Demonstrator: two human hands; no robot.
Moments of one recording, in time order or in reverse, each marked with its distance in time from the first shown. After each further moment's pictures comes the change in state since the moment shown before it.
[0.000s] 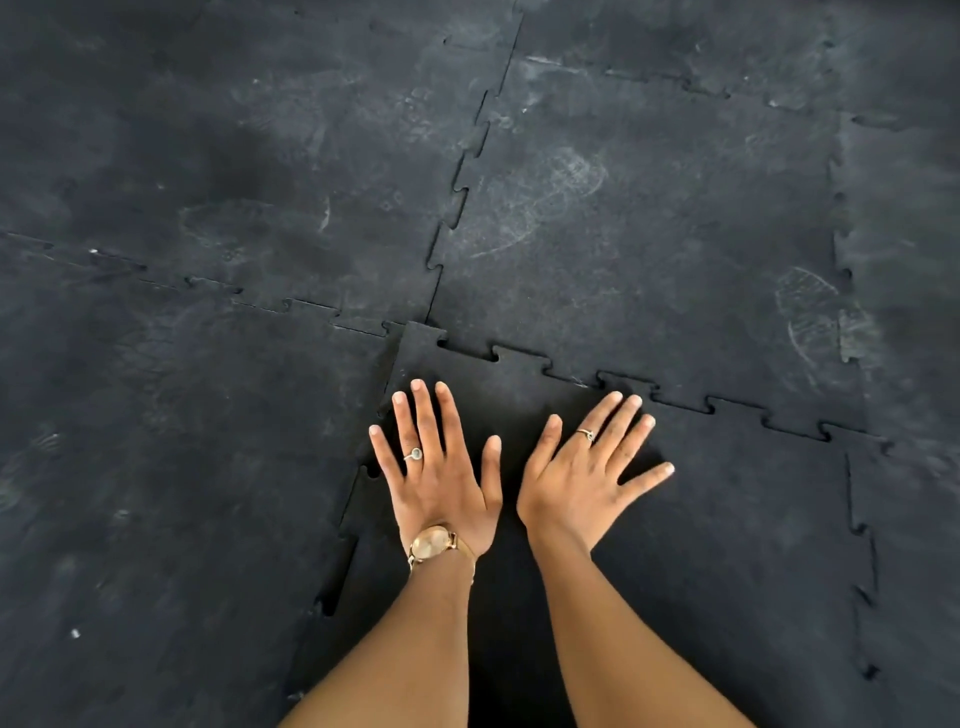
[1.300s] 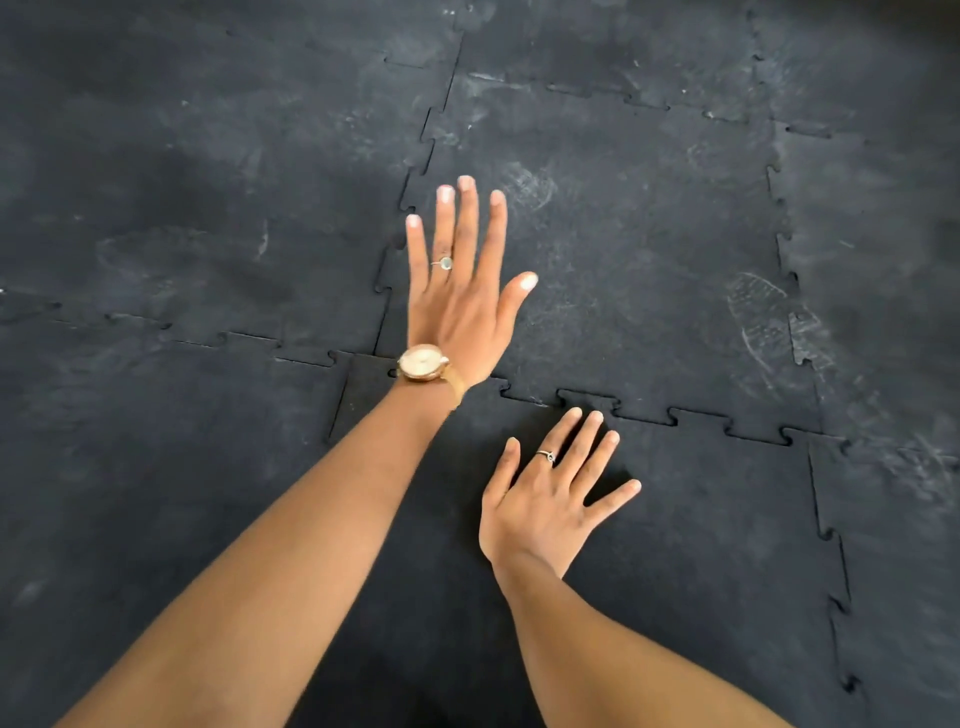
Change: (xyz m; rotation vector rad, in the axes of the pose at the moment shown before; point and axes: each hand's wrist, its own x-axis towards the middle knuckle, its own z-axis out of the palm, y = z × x) left_hand 0.175 0.073 -0.036 -0.142 0.412 0.504; right_hand 0.001 -0.003 0.001 0.009 0.037 -0.016
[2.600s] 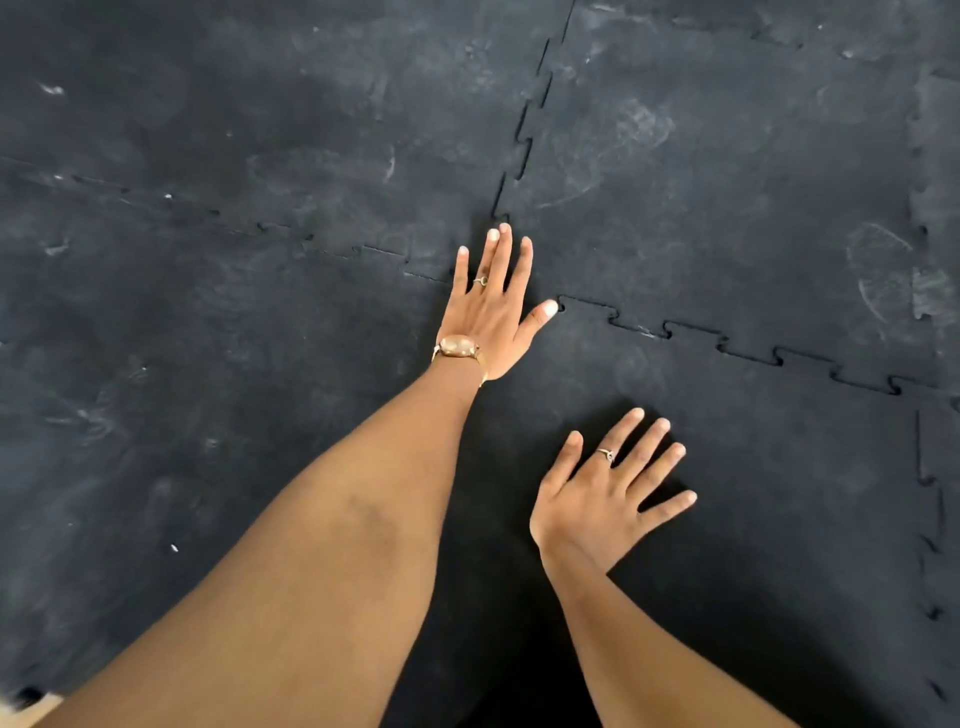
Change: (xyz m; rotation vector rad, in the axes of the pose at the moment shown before) left_hand -0.100 -0.073 -0.017 -0.045 -0.517 -0.063; right_hand -0.092 -0.003 0.011 0.030 -0.044 0.088
